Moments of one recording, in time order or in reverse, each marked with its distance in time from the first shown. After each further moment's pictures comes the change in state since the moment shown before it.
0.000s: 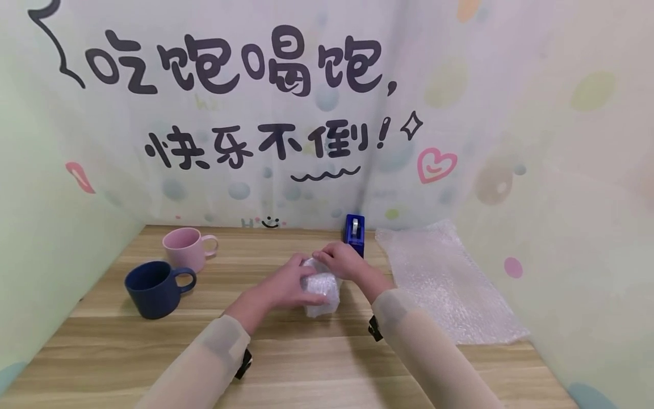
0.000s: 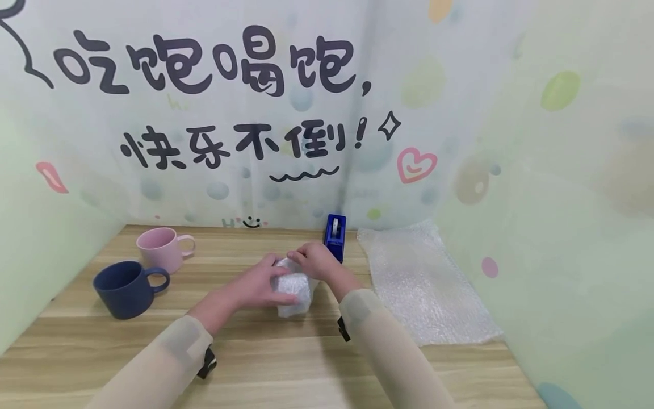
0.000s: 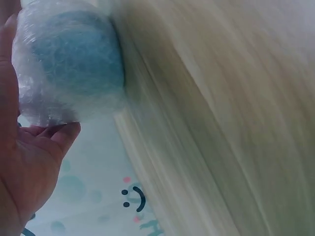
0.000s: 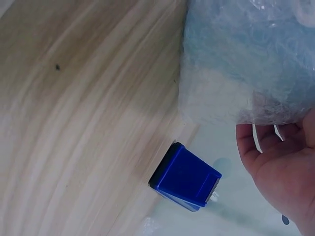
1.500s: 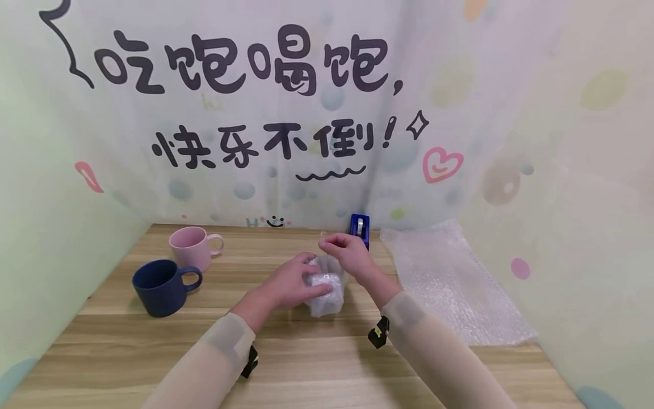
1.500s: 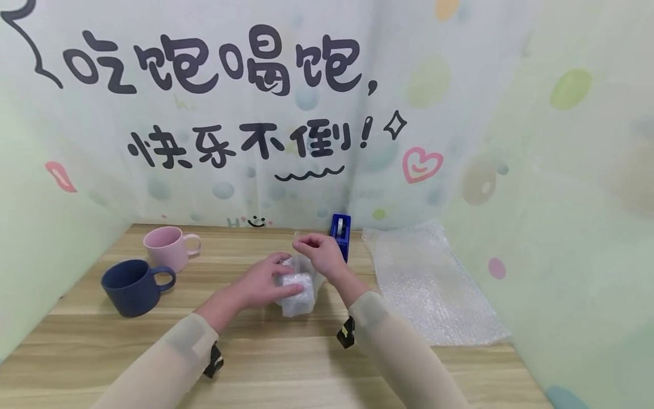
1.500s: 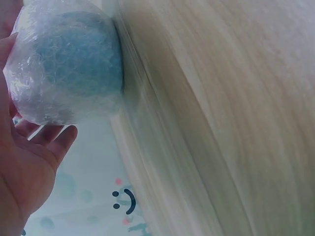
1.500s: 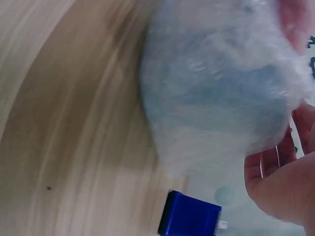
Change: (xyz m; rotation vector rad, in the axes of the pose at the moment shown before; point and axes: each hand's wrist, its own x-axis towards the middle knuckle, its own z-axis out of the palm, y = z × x) left_hand -0.003 -0.005 -0.001 0.010 0.030 -0.001; right_hand -0.009 -0.009 0.003 0.629 0.219 0.144
